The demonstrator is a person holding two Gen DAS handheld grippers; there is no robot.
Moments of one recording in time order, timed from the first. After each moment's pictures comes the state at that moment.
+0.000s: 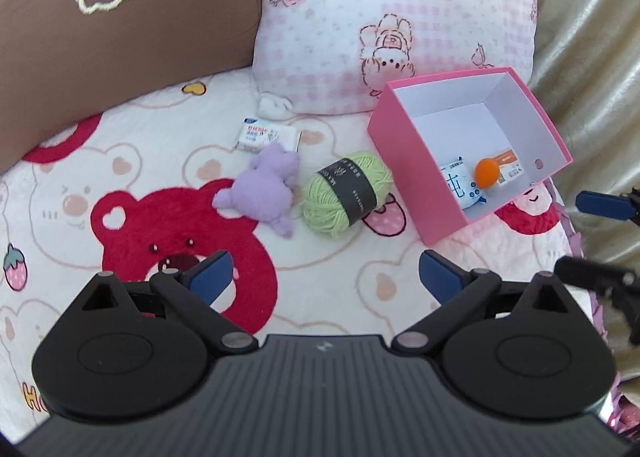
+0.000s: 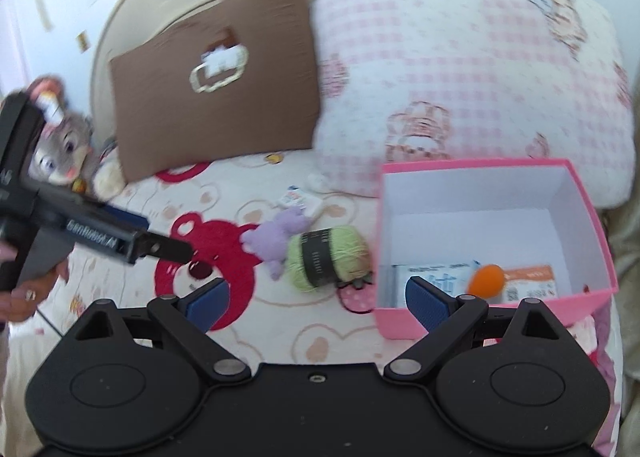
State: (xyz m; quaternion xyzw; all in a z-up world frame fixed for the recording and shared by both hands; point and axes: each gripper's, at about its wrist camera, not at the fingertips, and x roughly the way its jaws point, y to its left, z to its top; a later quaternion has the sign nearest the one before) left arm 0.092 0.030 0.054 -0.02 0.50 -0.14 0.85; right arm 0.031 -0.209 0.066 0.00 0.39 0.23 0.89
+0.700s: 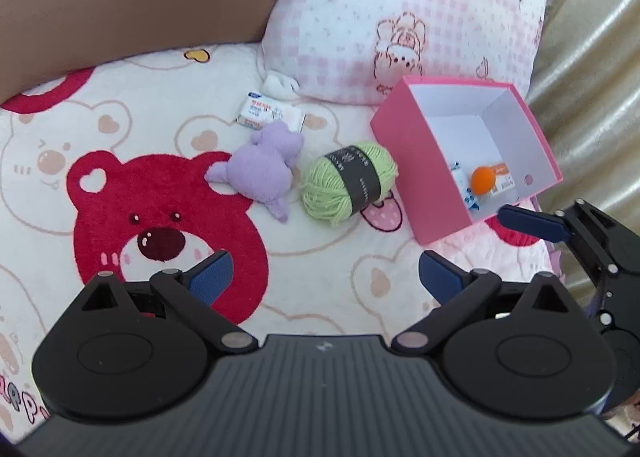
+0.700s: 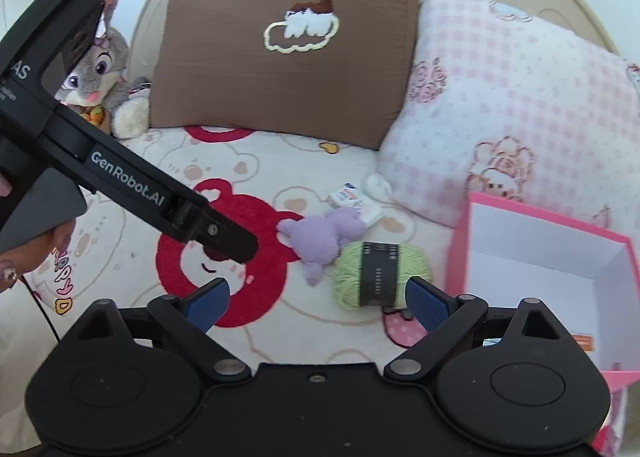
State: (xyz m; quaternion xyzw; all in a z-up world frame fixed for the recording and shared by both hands) left arm 0.092 0.065 0.011 -0.09 0.50 -0.16 0.85; right arm 0.032 -0.114 0.025 -0.11 0.36 0.27 0.89
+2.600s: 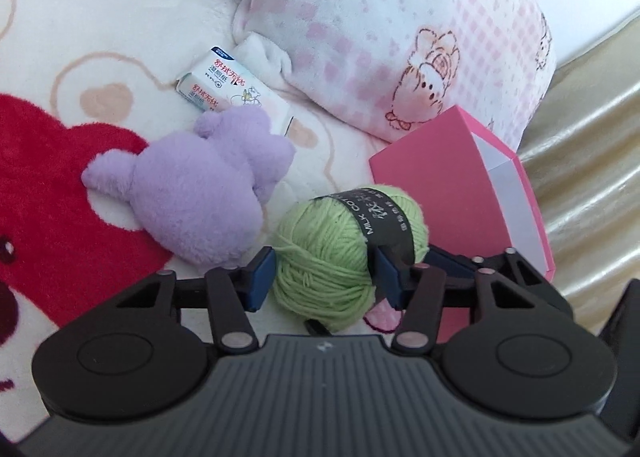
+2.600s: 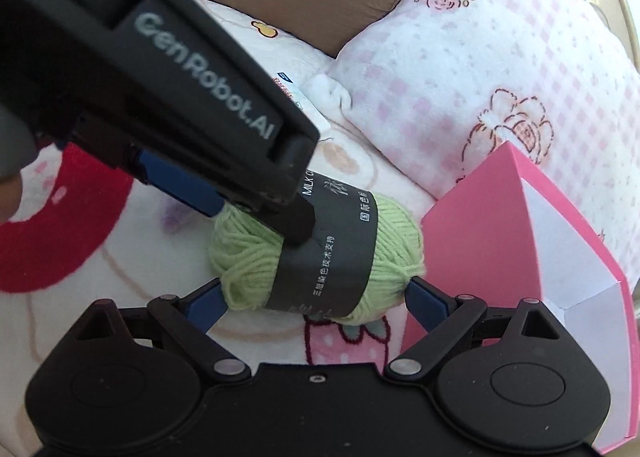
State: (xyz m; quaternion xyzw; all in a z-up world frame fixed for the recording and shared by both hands) left arm 0.196 0.061 -0.151 -0.29 0.43 -0.24 0.82; right arm 0.147 -0.067 -0.122 -0.31 0.37 0.14 0.87
